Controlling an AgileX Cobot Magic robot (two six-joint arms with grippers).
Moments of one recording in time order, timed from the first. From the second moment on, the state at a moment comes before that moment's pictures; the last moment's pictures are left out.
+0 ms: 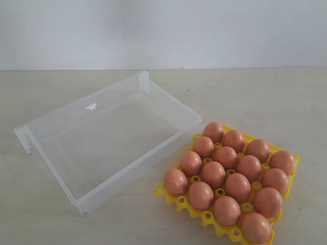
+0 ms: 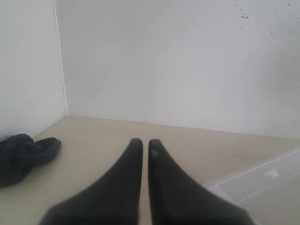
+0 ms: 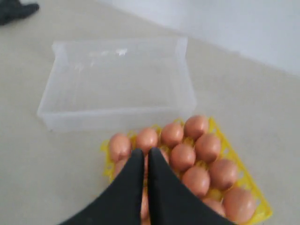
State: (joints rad) left arm 0.24 0.00 0.00 -0.13 0.06 0.14; right arm 0.23 0.39 -0.57 0.42 0.73 -0.43
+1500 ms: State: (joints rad) left arm 0.24 0.00 0.00 -0.13 0.06 0.14; right arm -0.06 0.01 0.00 0.03 0.37 -0.16
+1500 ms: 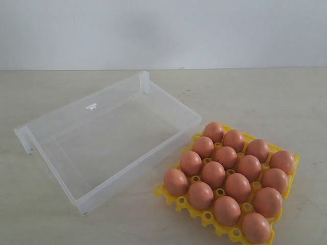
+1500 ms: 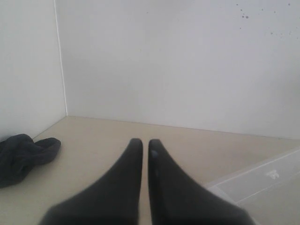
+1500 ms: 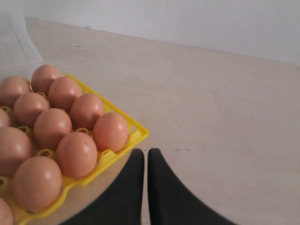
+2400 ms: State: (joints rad) left arm 0.24 0.00 0.00 -0.13 0.06 0.14; right arm -0.06 0.00 0.00 0.12 0.37 -0.20
